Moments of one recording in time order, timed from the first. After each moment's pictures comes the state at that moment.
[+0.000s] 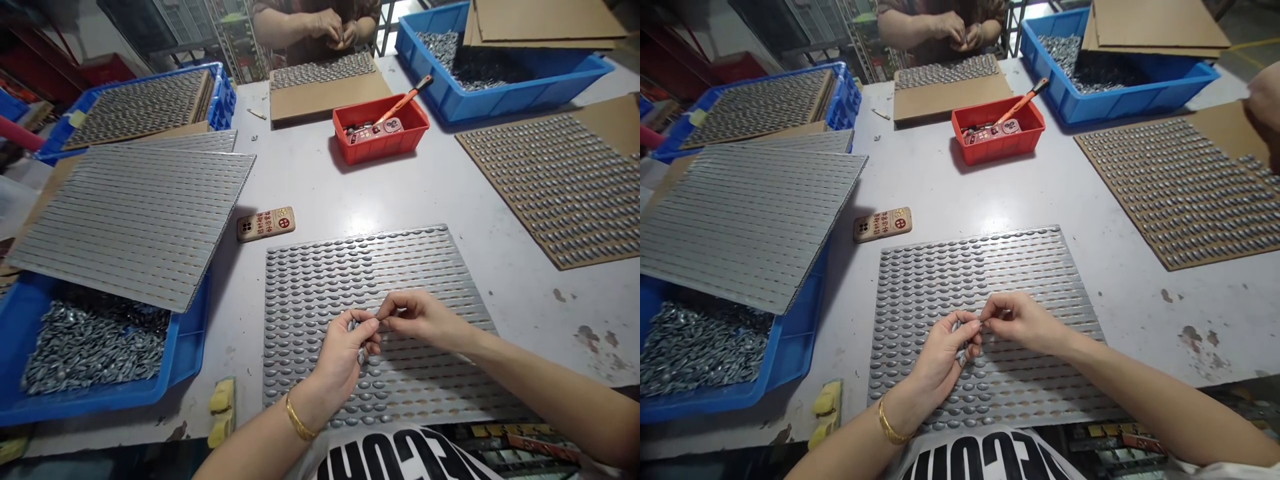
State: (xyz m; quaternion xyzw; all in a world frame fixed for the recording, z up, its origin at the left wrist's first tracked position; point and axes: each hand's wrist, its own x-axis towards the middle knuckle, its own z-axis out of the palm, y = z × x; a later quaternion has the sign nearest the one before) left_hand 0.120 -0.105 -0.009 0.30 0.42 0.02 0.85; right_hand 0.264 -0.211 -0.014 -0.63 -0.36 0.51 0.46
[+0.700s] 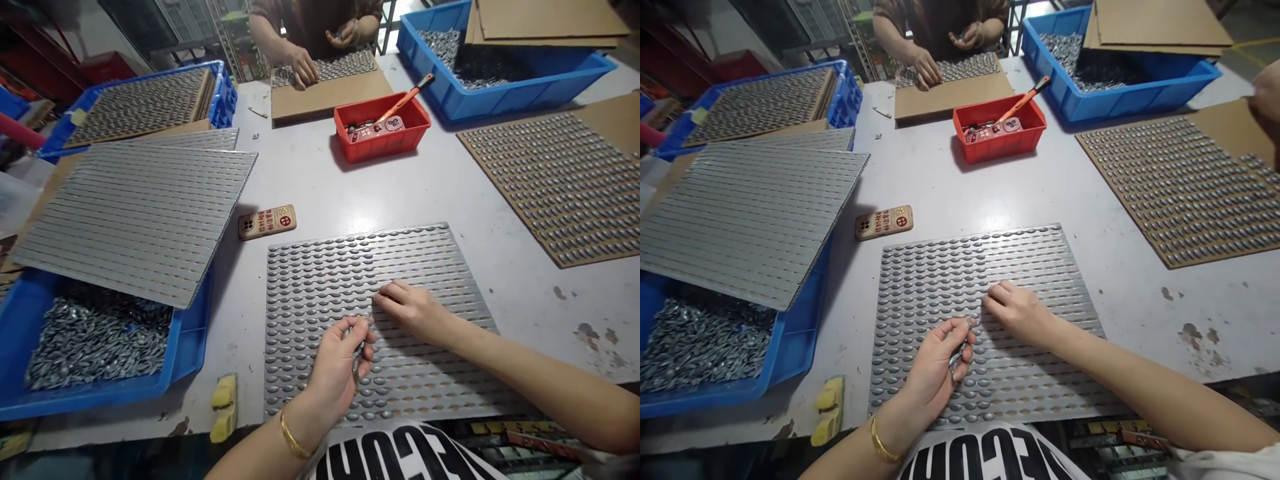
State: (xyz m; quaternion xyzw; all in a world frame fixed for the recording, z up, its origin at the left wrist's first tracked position) left_hand 0.099 -0.108 -0.003 0.30 0.42 0.01 0.86; right_hand 0.274 -0.214 -0.058 -0.68 -0.71 -0.01 0.17
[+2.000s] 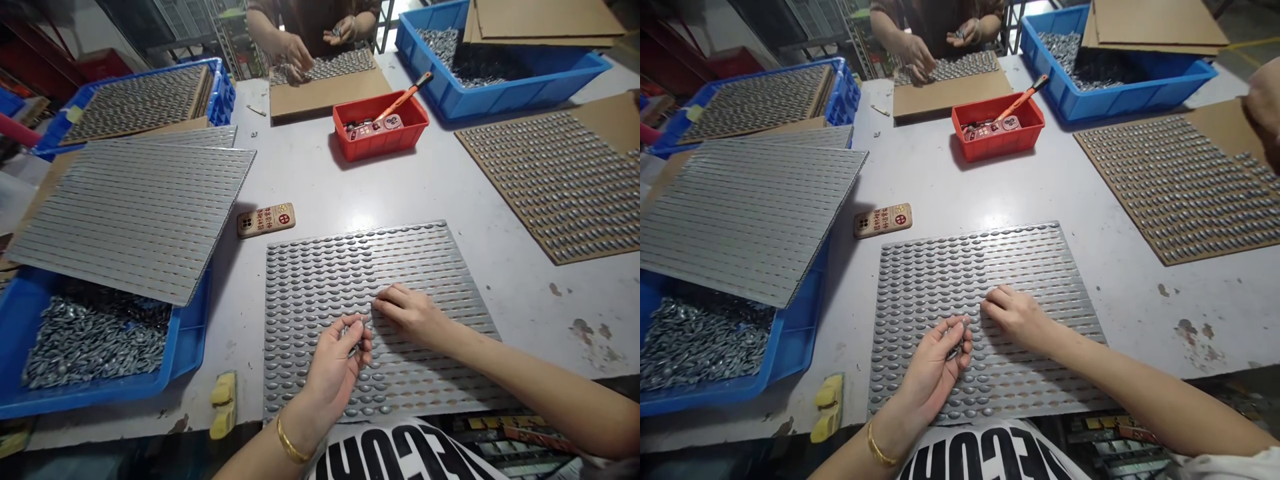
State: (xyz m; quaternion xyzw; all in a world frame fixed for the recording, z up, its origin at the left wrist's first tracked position) left_hand 0.091 -0.110 -0.005 0.23 0.43 0.04 0.87; right_hand 0.263 -0.222 -0.062 -0.69 -0.69 0.04 0.23
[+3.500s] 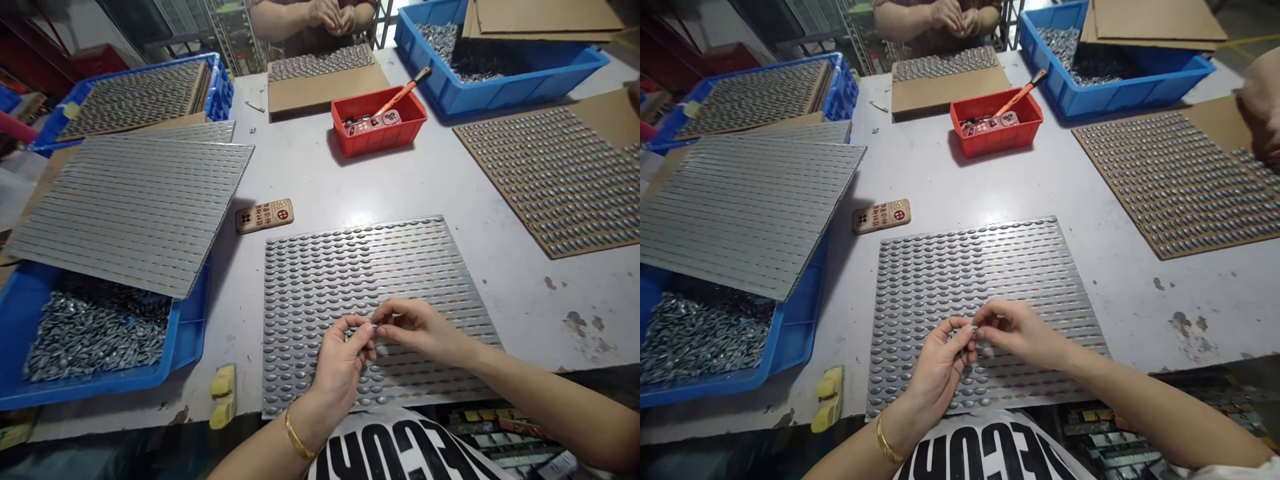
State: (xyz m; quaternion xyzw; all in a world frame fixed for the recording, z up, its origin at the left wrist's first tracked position) left_hand 0.091 -0.128 -0.008 0.28 0.44 0.06 0.85; right_hand 0.237 -0.230 -0.009 -0.64 -0.41 0.46 0.46
